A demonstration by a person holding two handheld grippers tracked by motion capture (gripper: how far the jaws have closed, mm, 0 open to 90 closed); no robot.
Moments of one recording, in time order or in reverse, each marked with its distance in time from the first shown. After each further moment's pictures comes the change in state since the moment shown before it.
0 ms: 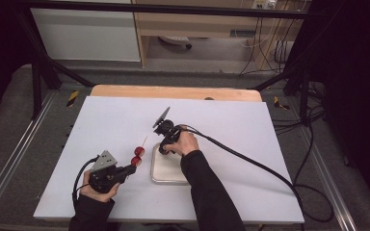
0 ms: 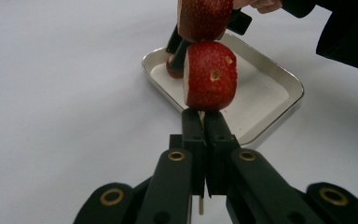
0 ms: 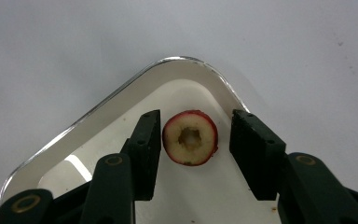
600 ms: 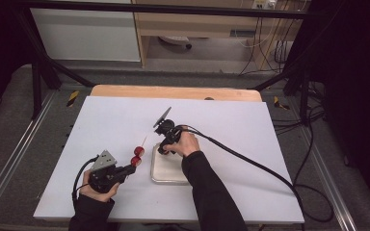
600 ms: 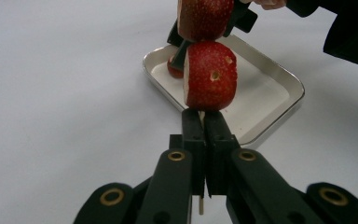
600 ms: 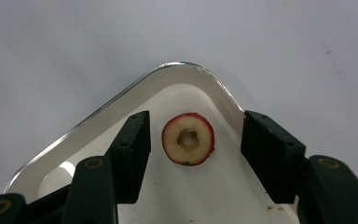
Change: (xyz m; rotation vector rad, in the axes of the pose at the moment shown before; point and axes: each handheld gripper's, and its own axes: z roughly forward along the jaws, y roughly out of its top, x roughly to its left) left arm 0.001 0.000 0.000 -0.001 -0.001 -0.004; right arm 0.001 -0.002 -0.005 -0.040 -0.014 -0.015
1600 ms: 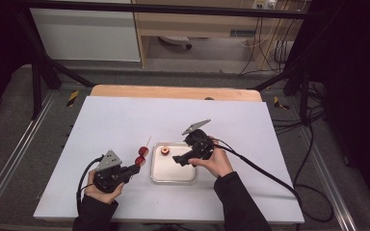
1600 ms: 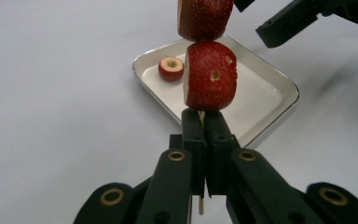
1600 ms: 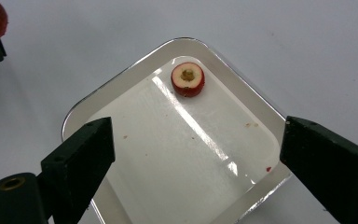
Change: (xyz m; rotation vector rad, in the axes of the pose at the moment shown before) left arm -0.007 0.003 0.007 0.009 -0.003 0.008; right arm -0.001 -0.089 -0.059 -0.323 0.025 0.041
